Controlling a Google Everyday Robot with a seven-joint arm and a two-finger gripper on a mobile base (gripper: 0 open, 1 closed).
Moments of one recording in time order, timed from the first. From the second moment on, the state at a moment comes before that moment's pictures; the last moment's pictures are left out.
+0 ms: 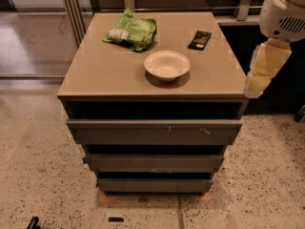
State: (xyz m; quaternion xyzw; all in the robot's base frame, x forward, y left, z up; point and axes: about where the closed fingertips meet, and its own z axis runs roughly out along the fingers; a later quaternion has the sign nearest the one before) arm 0.500 -0.222 0.986 -0.55 0.82 -0.11 0.14
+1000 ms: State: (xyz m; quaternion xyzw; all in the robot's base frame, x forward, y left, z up) arm 0.490 -0.216 0.922 -0.47 0.86 0.00 0.20
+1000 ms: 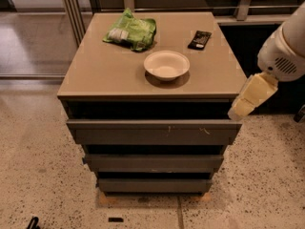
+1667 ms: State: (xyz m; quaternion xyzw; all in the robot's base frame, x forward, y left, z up) arm 0.461 -0.204 0.855 -0.38 0.87 0.16 0.27
